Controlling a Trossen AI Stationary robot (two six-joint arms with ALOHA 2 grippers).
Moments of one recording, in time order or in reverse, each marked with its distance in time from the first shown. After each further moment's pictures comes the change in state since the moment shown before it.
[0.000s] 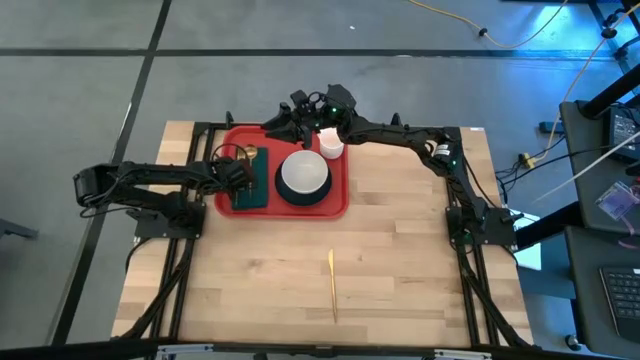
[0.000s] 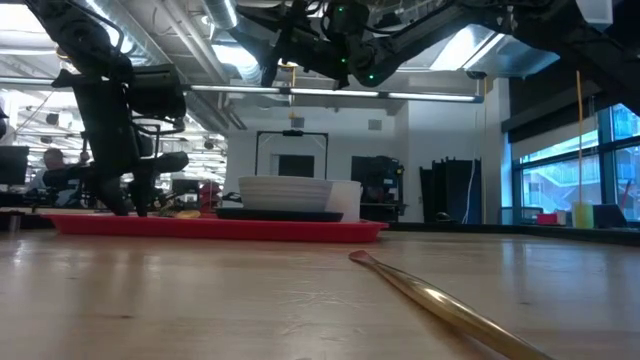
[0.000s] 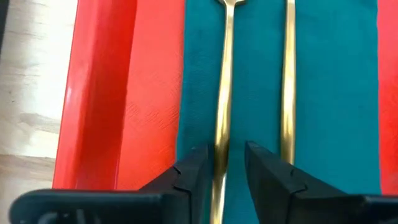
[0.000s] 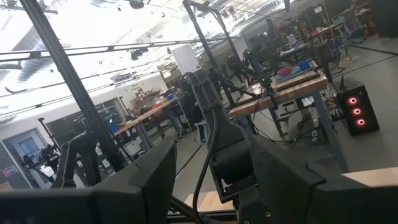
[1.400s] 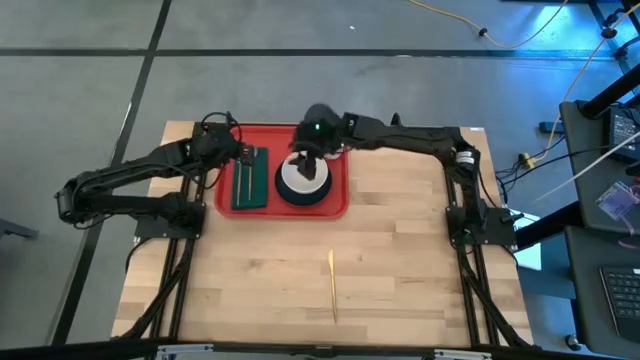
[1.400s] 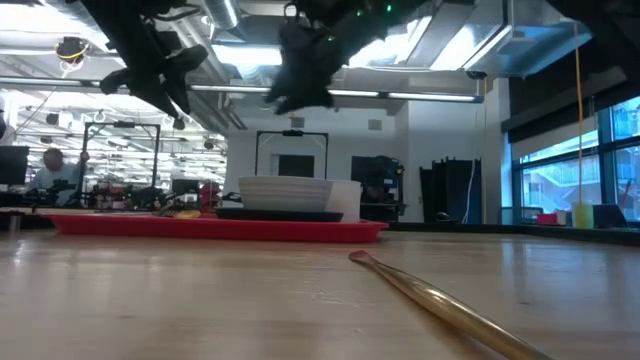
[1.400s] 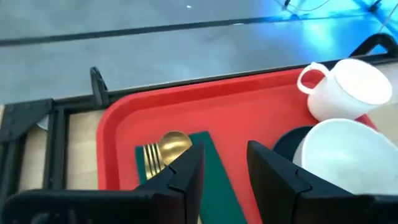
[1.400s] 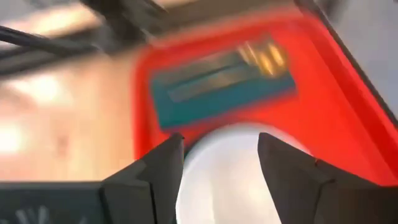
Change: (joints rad) left arm 0.000 -0.268 0.373 -0.183 -0.222 0.522; right arm 0.112 -0.196 0.001 -1.226 0.610 -0.651
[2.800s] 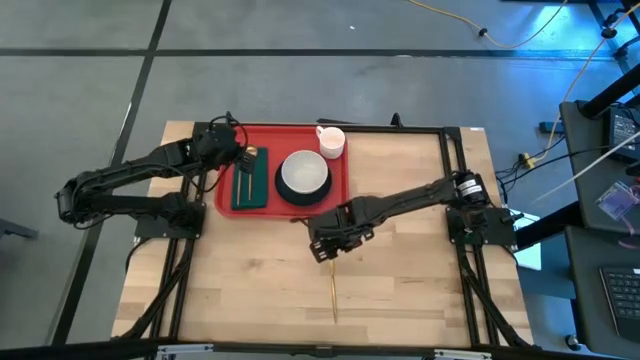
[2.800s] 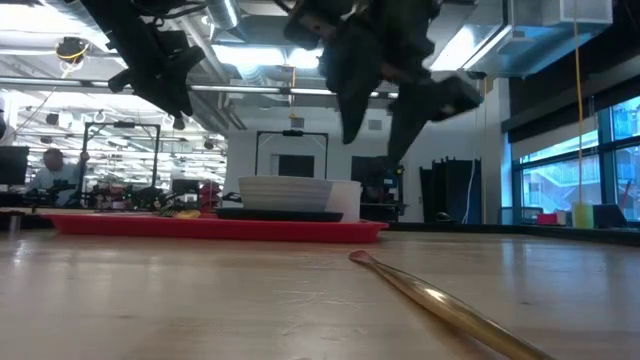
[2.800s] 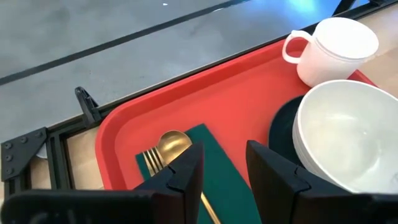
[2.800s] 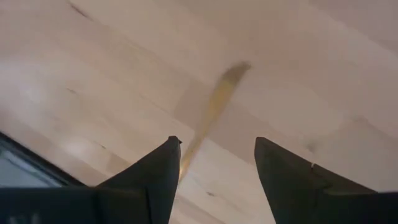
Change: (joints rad) left arm 0.000 0.000 0.000 0.000 0.067 0.220; right arm 0.502 -0.026 -0.199 -0.448 0.042 1.254
